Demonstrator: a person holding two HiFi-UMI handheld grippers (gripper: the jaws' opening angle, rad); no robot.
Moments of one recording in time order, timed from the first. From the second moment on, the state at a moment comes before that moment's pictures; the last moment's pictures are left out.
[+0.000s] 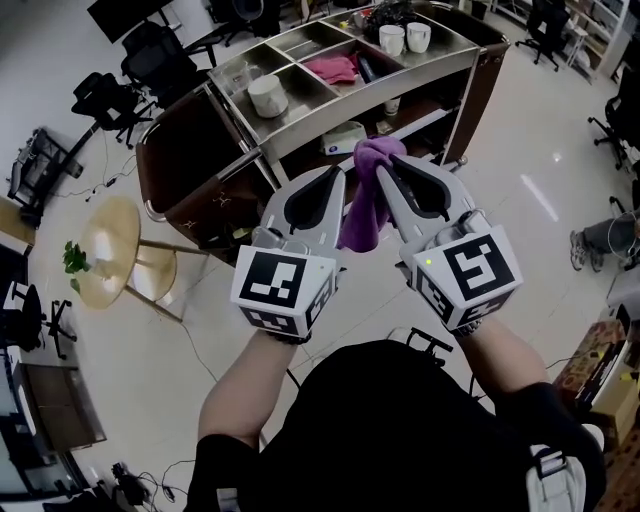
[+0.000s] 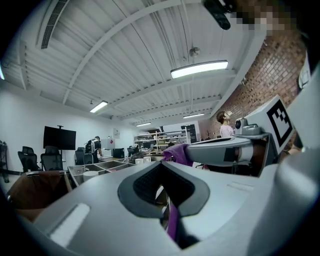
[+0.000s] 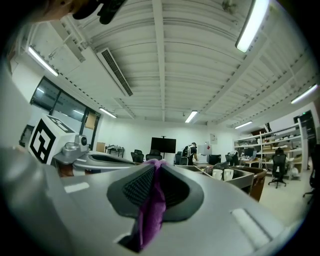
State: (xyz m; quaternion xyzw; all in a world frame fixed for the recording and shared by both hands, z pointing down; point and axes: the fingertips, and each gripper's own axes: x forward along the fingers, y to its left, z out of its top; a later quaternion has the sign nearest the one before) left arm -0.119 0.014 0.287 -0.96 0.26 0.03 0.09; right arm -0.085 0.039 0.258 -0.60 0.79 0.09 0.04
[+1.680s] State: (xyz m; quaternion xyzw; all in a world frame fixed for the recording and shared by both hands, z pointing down) left arm 0.203 -0.050 0.330 -1.00 0.04 0.02 0.07; right arm 0.229 -0.008 0.311 -0.77 0.63 0.05 0.03
